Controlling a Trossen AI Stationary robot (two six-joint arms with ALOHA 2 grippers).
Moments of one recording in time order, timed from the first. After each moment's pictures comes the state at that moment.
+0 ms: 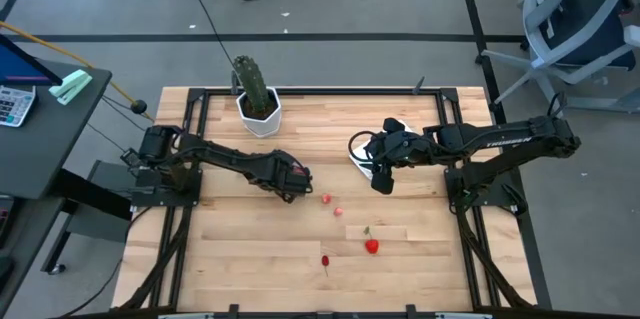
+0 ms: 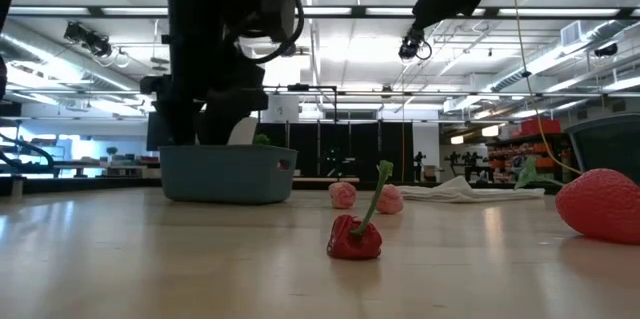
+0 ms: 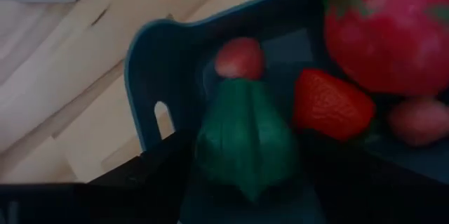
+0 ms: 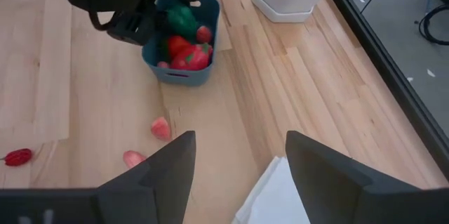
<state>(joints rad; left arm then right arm) -0.11 1.80 1.19 -0.98 -0.36 -1.03 0.08 1.24 1.11 -0.66 0.29 0.21</state>
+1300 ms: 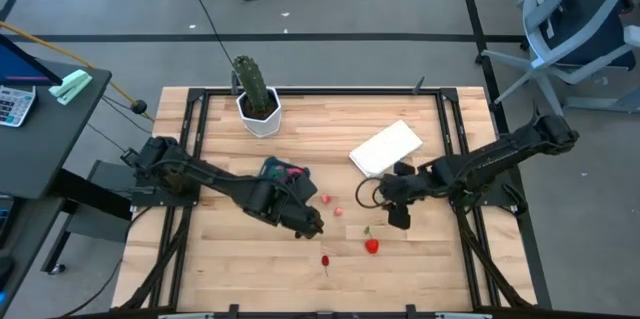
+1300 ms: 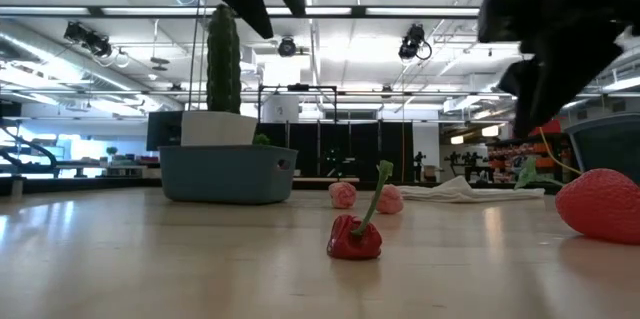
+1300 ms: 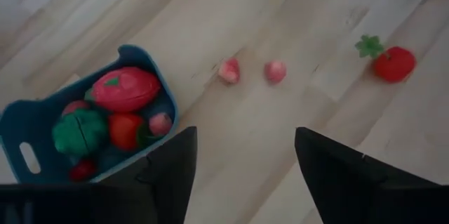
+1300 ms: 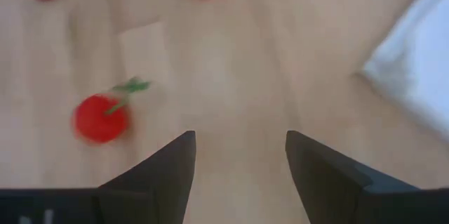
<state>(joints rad) -0.38 1.83 1.66 -1.04 -0.45 -1.04 0.30 1.24 0.71 -0.55 0.09 0.54</state>
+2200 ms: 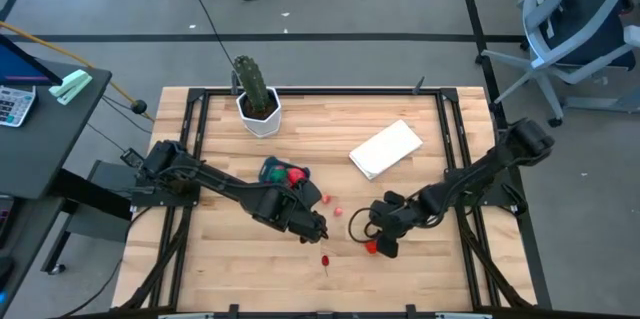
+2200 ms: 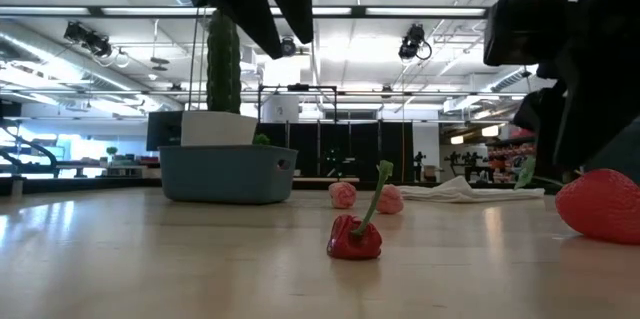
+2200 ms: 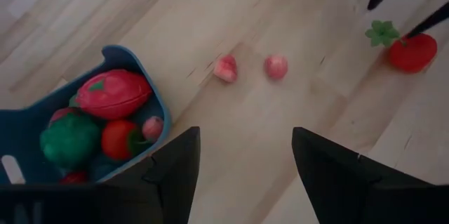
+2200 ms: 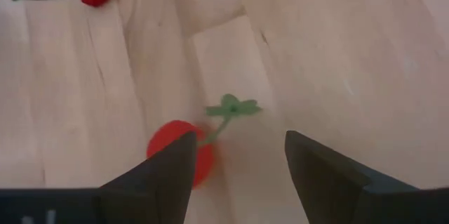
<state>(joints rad) -0.39 1.89 1.66 -1.00 -0.46 -1.00 0.49 1.52 0.71 -0.21 0.13 0.81</state>
